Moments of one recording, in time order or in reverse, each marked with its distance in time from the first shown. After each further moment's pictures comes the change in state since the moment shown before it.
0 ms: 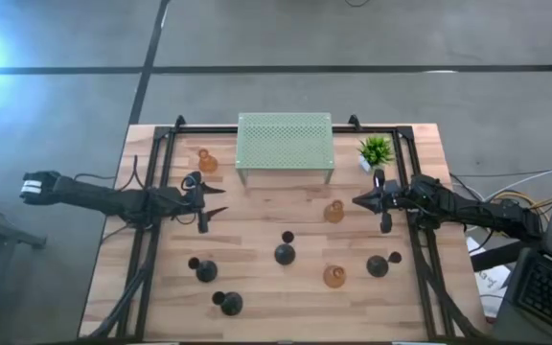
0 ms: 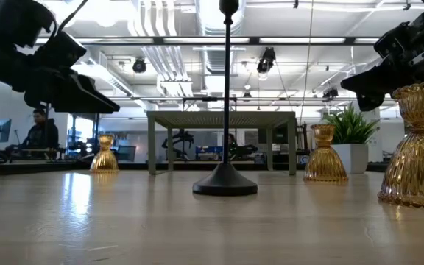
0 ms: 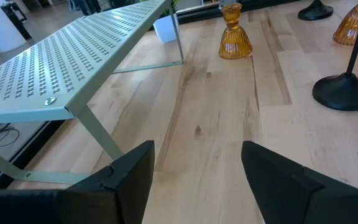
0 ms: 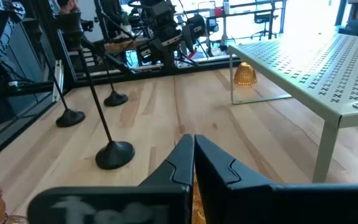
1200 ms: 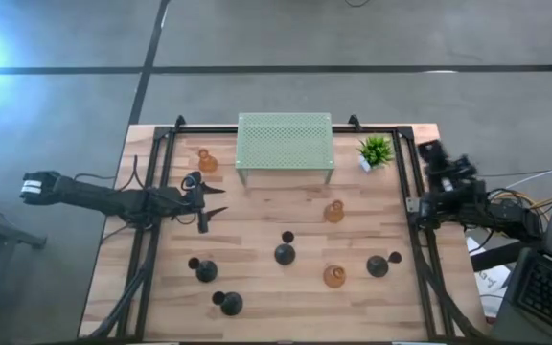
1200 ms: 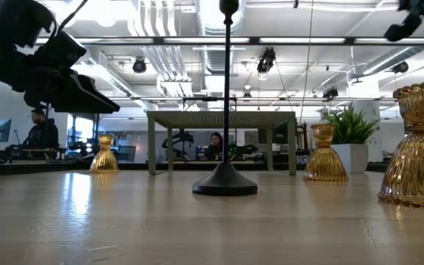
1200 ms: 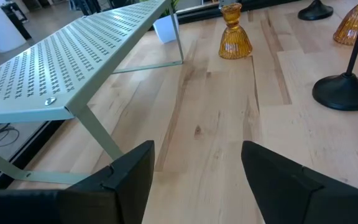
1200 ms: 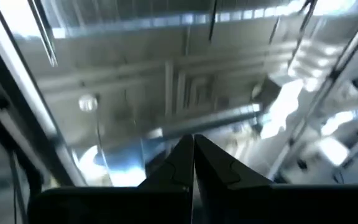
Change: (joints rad) left arm 0.000 0.000 0.000 0.000 0.000 0.000; right arm 0.000 -0.001 0.003 1.222 0.470 0.246
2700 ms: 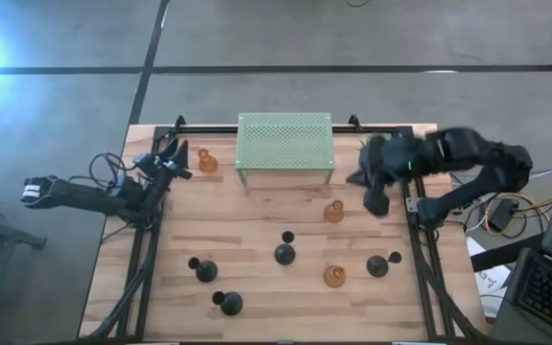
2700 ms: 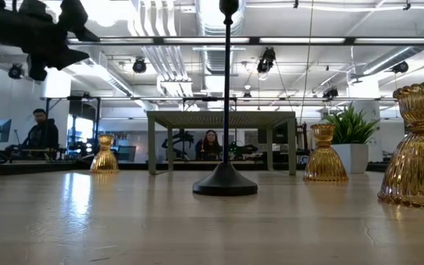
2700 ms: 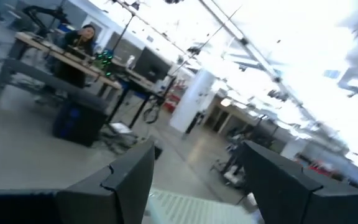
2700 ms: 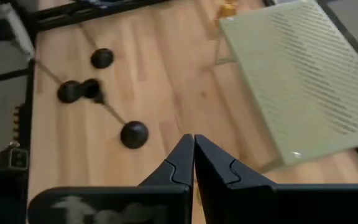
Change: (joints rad) left arm 0.002 -0.072 0.000 0.785 -0.779 -0.190; right arm 0.396 1.115 1.695 -2.498 -0.035 -0.020
